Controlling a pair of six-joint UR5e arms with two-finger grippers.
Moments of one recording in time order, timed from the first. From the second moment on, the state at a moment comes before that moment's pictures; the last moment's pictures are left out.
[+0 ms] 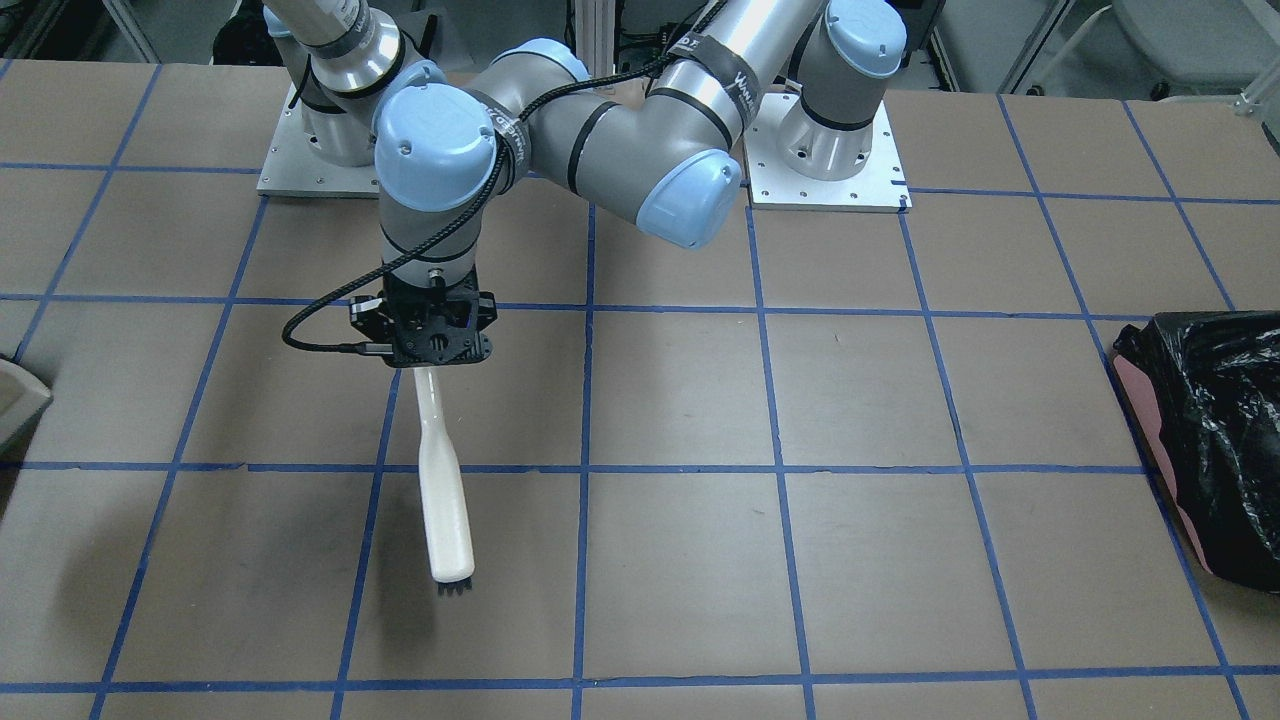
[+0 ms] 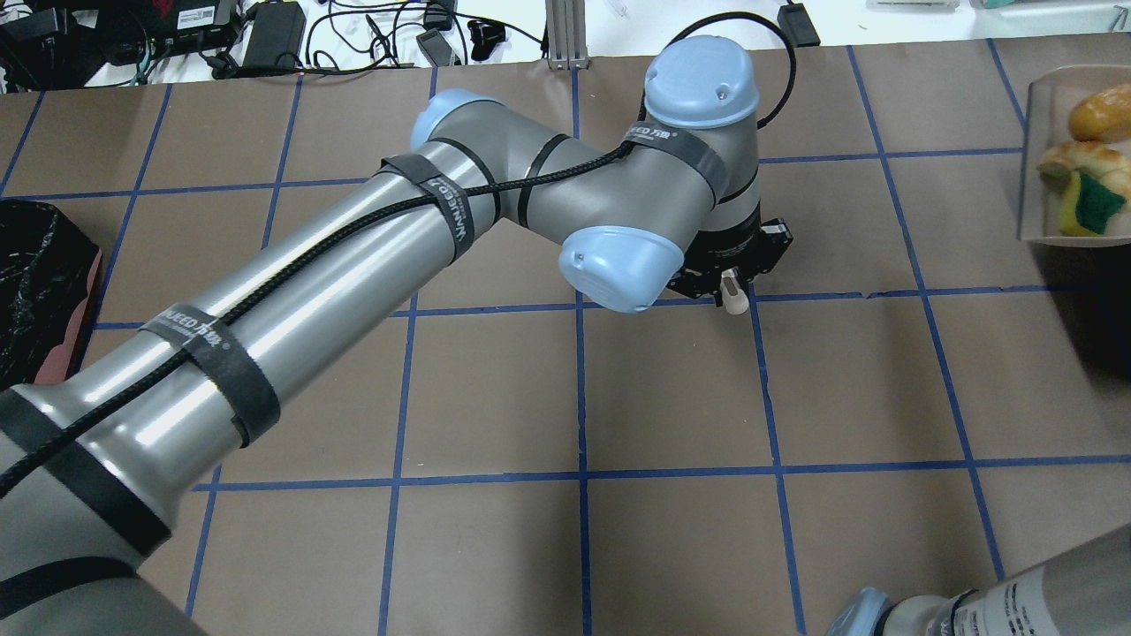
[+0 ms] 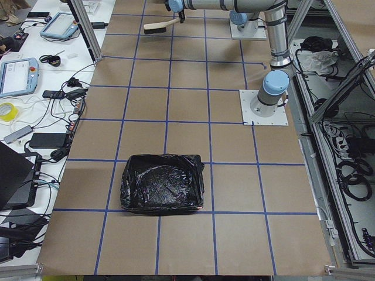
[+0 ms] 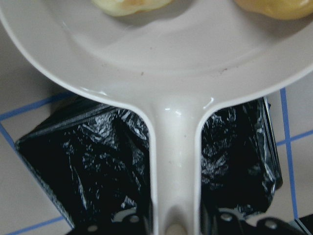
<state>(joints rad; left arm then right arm) -2.14 -2.05 -1.44 -1.15 1.35 -0.78 0.82 -1.22 1.38 -1.96 -1.76 -2.01</state>
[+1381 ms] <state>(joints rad) -2.11 -1.67 -2.01 -1.15 1.39 -0.51 0.55 -1.15 1.32 -2.29 -1.87 -2.33</state>
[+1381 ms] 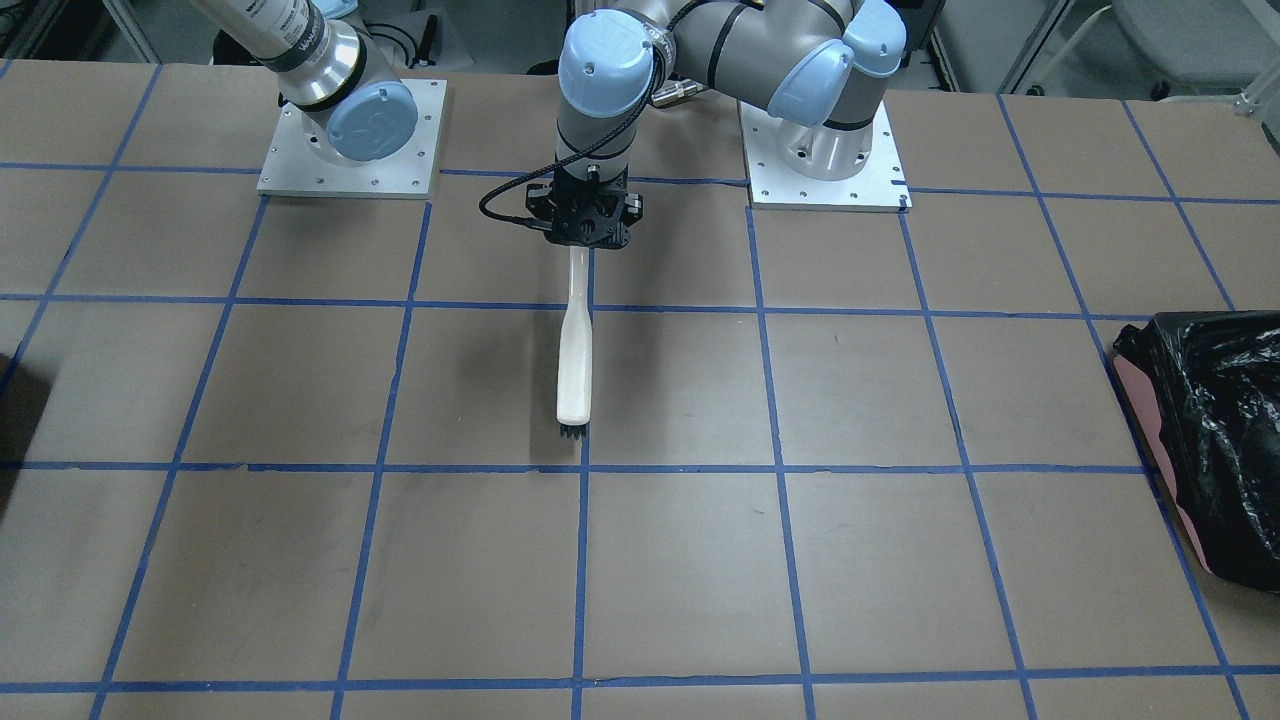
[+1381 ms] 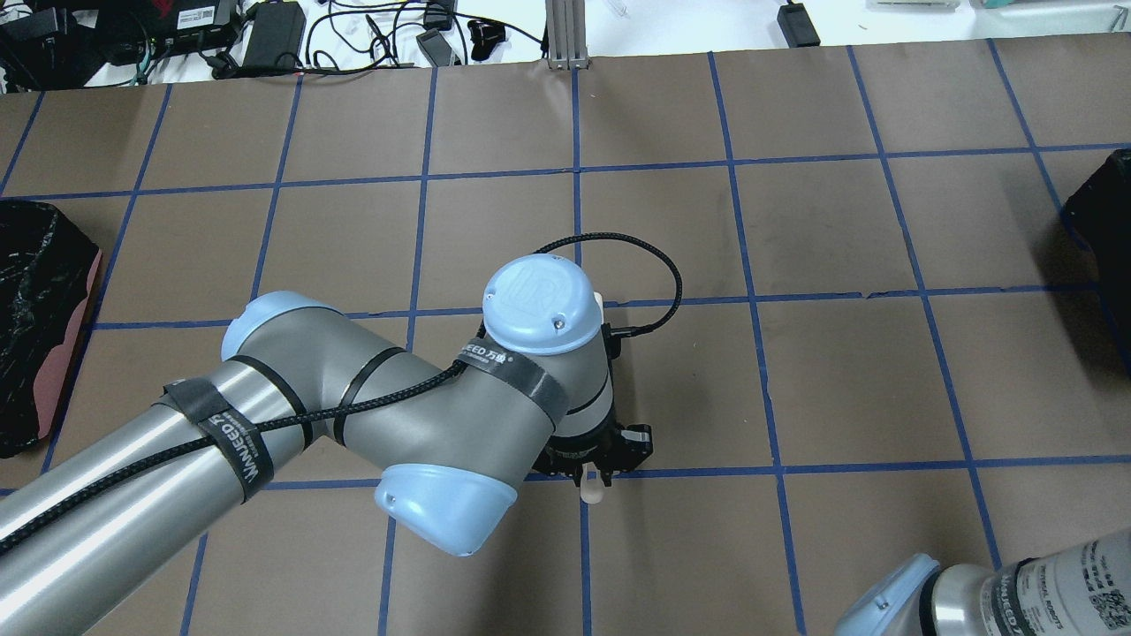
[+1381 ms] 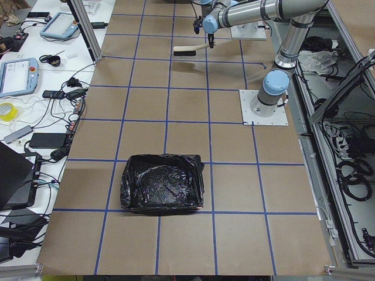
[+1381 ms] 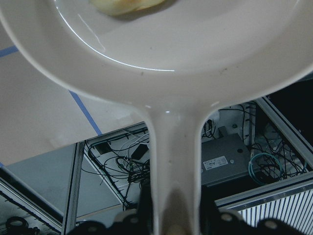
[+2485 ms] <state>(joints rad) -2.10 -1.67 -2.05 -1.15 1.41 -0.46 0.59 -1.18 1.38 -2.38 -2.05 -2.24</state>
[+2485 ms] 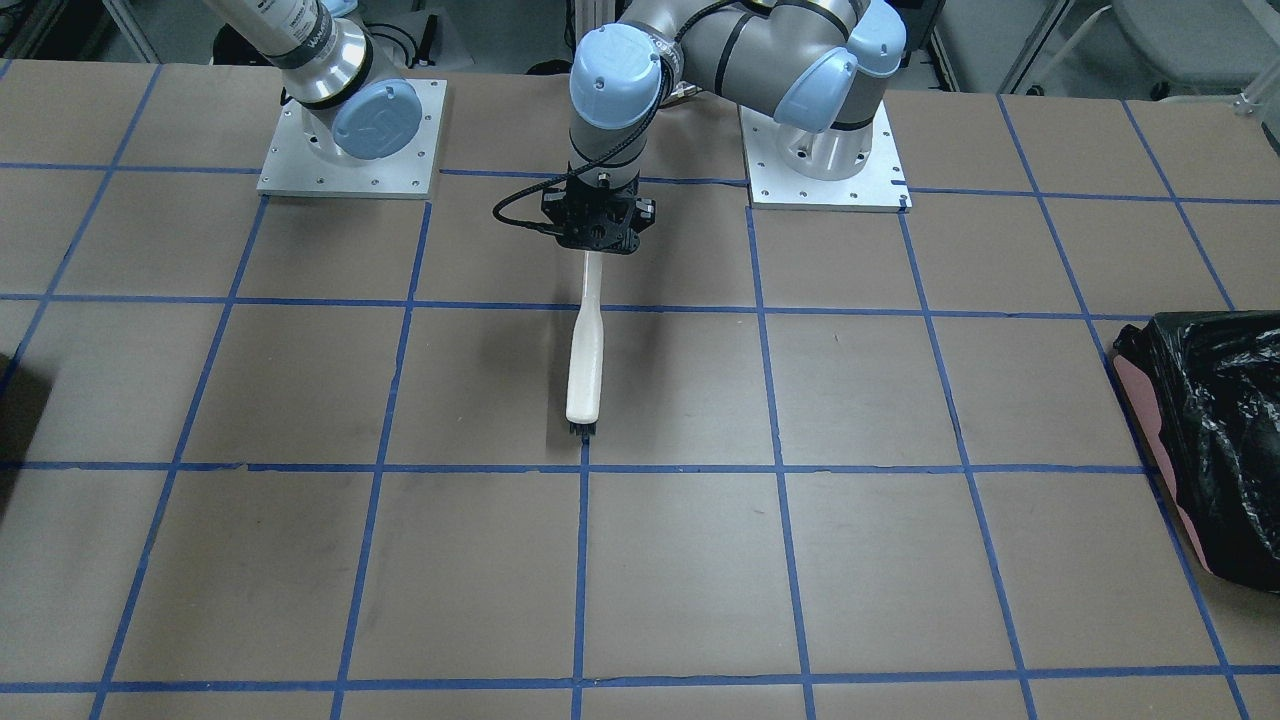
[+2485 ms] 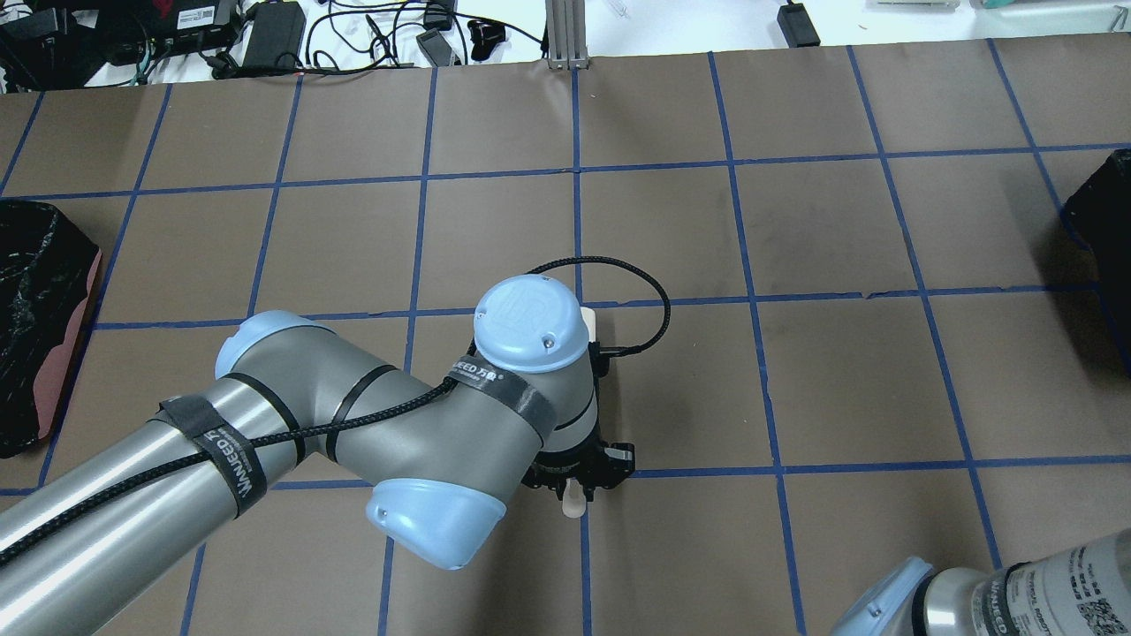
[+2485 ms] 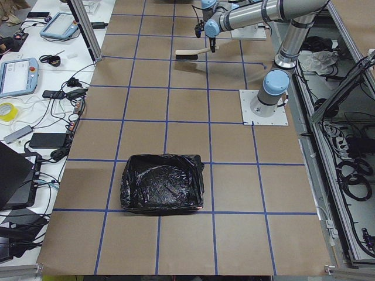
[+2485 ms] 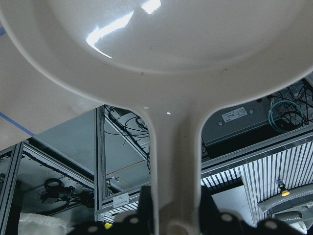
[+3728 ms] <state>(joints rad) -2.11 -1.69 -2.06 -1.16 1.41 -0.46 0.68 -1.18 1.39 -2.40 -2.09 -2.17</state>
